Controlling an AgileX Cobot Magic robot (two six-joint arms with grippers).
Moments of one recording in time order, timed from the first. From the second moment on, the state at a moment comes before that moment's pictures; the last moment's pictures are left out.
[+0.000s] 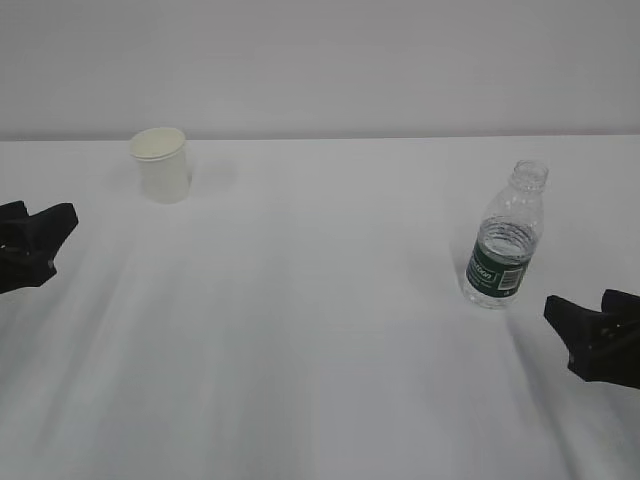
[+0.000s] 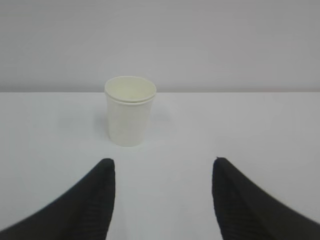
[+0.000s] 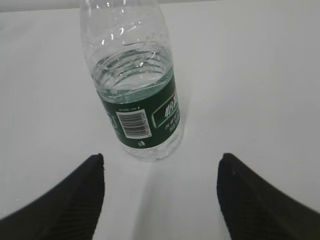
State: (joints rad) left arm -0.08 1.63 -0.29 0.24 -1.14 -0.25; right arm -0.05 1.76 -0.14 -0.33 -1.14 0.10
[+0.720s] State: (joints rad) left arm -0.08 1.64 -0.29 0.25 -1.14 -0.25; right arm -0.05 1.92 -0.26 -0.37 -1.15 0.10
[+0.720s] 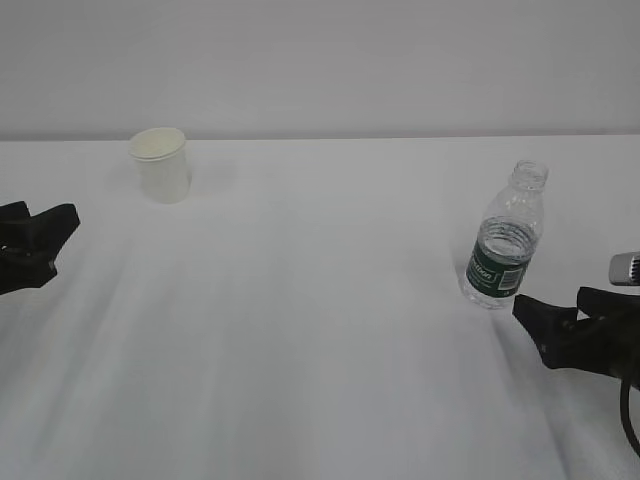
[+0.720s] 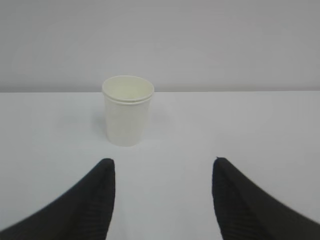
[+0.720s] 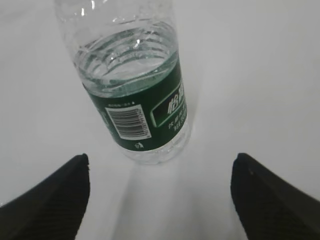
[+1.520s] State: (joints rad) left arm -0.08 1.64 -0.29 0.26 -1.14 -0.25; right arm -0.05 1.97 -0.36 -0.43 -1.15 0.14
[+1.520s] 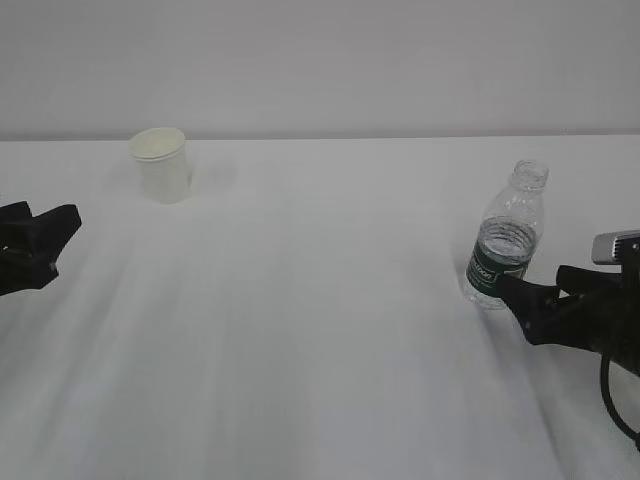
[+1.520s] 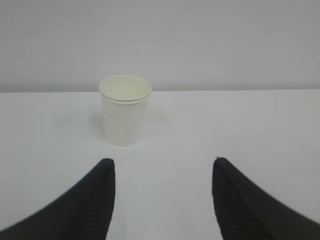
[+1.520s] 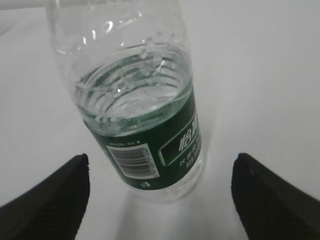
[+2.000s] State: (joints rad) left arm -0.08 1.64 -0.29 0.26 -1.14 -0.25; right arm -0.05 2.02 -0.43 -0.46 -1.15 0.16
